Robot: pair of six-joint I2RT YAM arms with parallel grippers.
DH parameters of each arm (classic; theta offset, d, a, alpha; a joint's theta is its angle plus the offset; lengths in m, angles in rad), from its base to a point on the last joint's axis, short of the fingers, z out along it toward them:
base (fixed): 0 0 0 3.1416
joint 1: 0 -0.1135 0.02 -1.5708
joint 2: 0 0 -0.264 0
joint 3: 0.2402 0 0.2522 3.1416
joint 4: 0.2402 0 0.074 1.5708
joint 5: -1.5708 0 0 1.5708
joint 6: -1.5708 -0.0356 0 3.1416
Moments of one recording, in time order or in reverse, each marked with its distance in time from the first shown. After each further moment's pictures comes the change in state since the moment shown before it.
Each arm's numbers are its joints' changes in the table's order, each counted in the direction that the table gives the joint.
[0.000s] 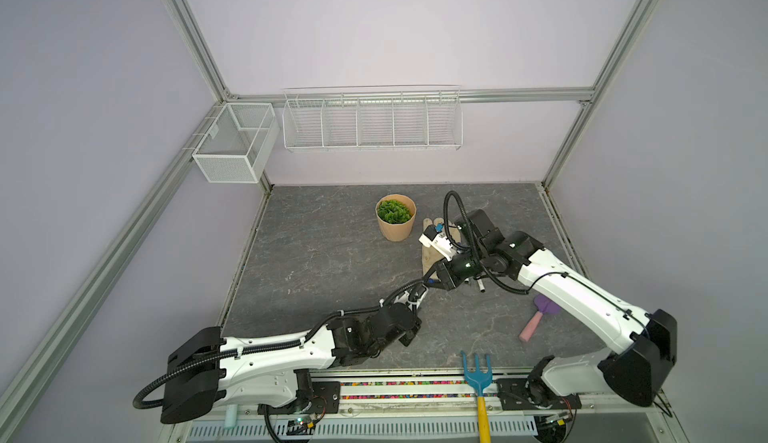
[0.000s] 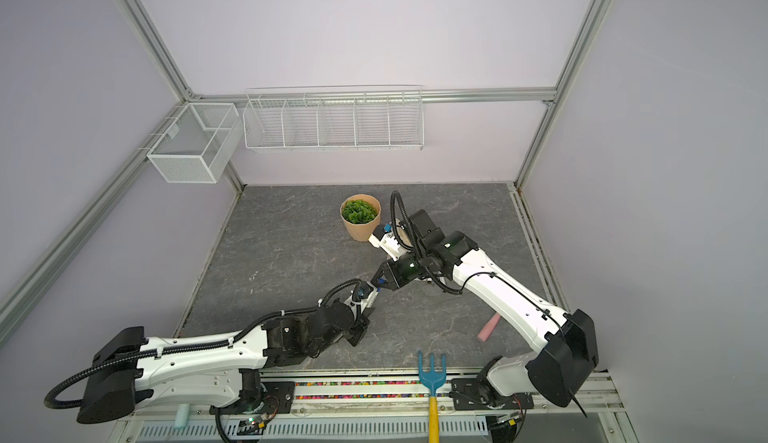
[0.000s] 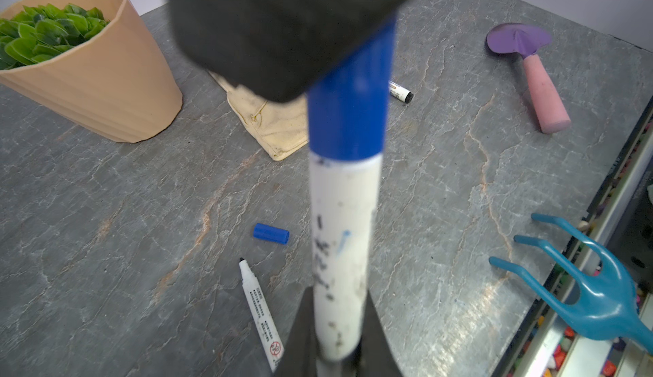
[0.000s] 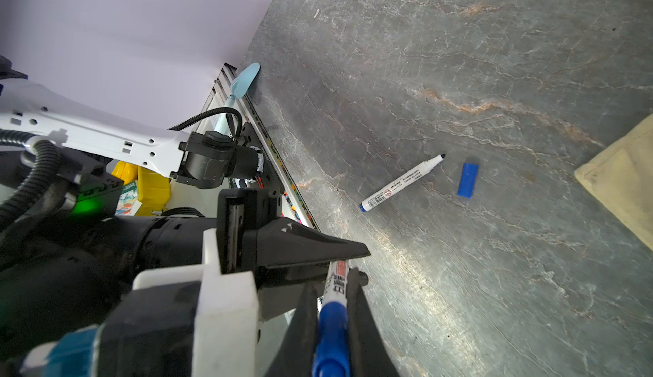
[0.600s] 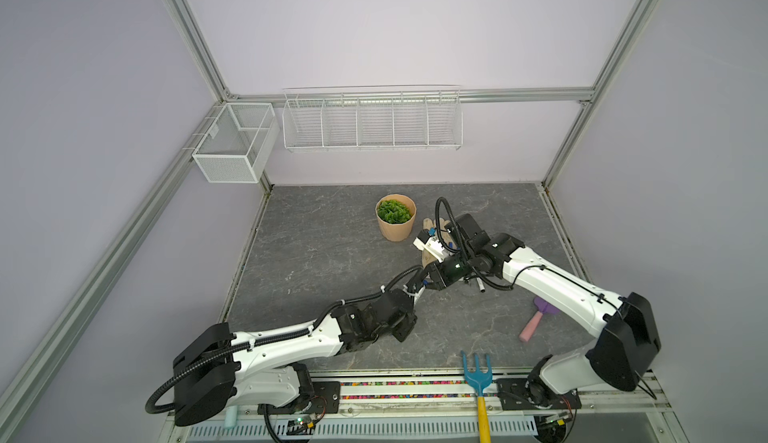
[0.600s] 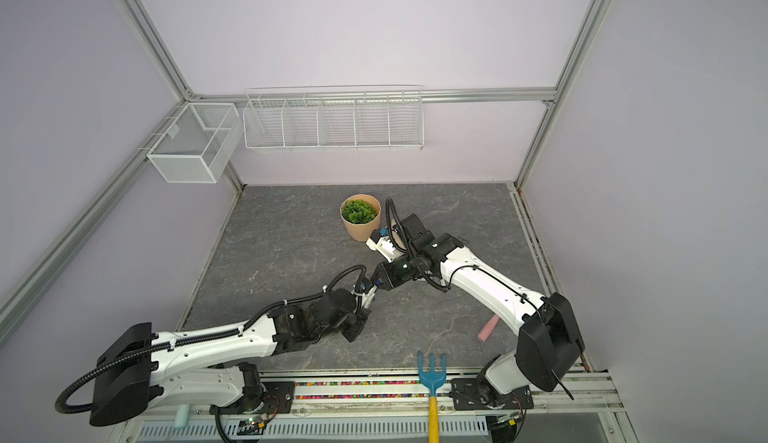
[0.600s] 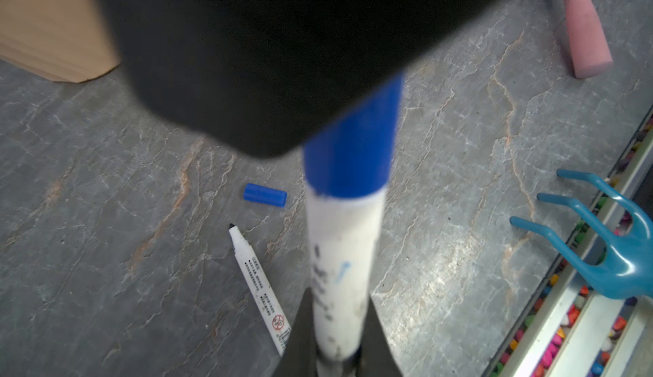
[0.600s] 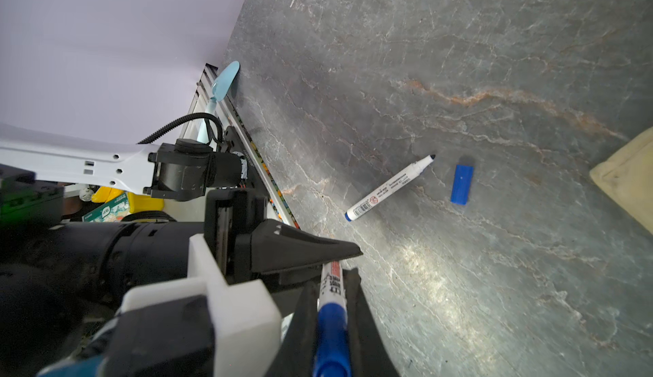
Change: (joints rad) left arm -0.155 -0.081 0.072 0.146 -0.224 -0.009; right arm 0.000 -0.099 -0.049 -0.119 -0.012 -0.031
